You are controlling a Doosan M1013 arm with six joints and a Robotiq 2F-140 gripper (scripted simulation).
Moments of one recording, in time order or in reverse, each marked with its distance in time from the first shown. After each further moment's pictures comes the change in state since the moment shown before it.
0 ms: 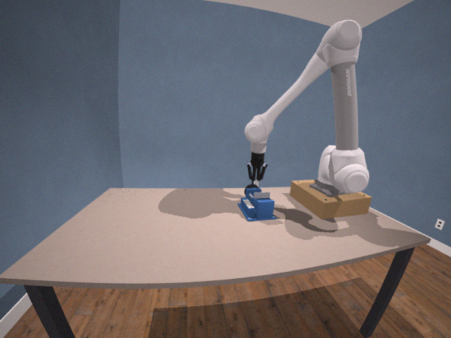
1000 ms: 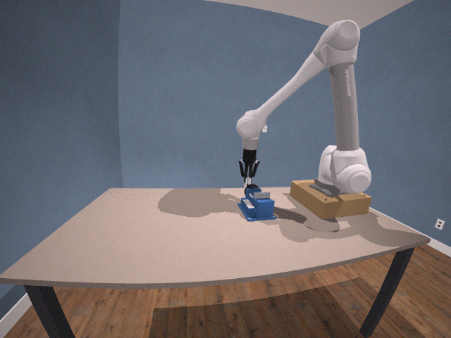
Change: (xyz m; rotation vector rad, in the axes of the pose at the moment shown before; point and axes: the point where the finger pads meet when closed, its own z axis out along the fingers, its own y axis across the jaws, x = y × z) arm 0.000 -0.052 -0.019 0.001 0.000 0.000
